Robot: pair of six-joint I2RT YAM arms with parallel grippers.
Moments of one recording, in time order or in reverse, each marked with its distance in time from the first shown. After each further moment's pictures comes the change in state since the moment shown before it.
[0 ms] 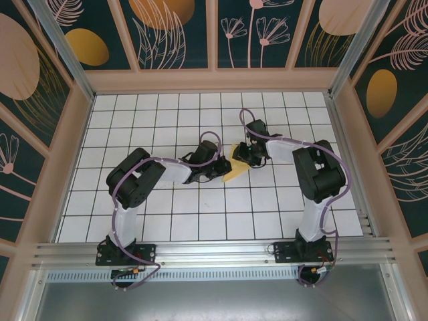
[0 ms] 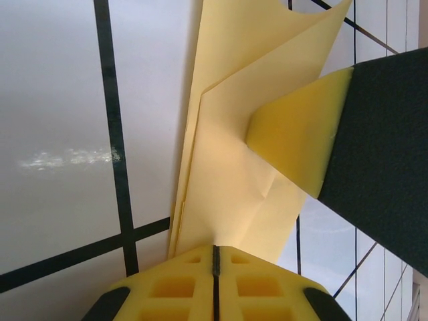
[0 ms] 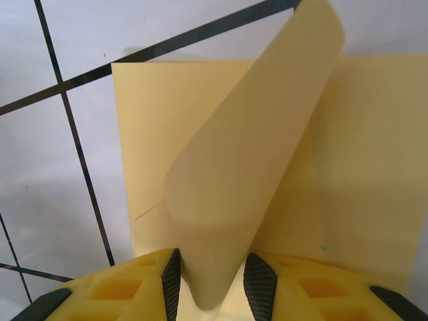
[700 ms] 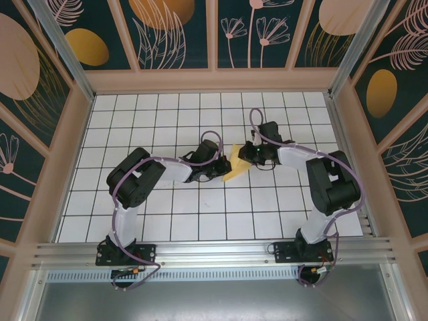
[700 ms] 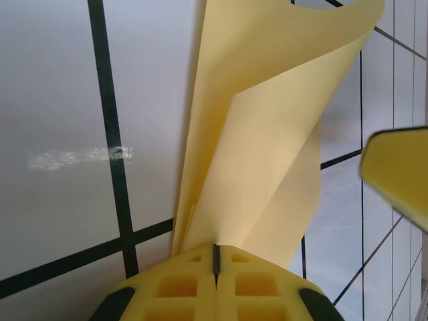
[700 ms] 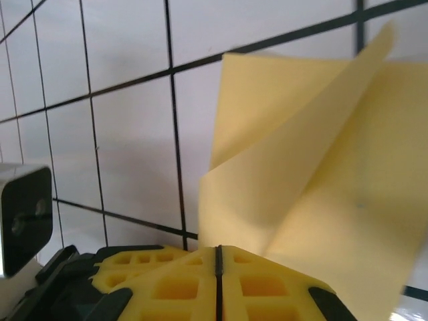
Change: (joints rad) left arm 0.000 0.006 0.019 -0.035 0.001 0.026; right arm -0.049 -0.171 -0.154 0.161 -0.192 -0.058
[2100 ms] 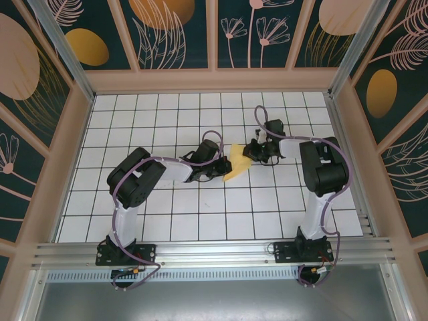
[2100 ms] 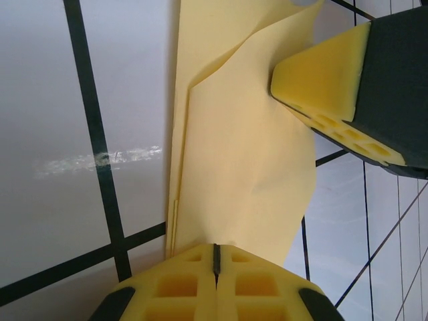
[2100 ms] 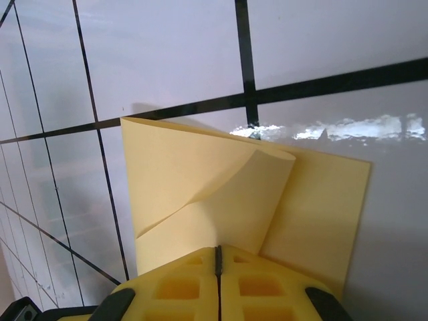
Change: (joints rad) left arm 0.000 0.003 0.006 -0.006 0.003 0.052; right arm -0.128 0.208 0.098 0.029 -0.117 -0.047
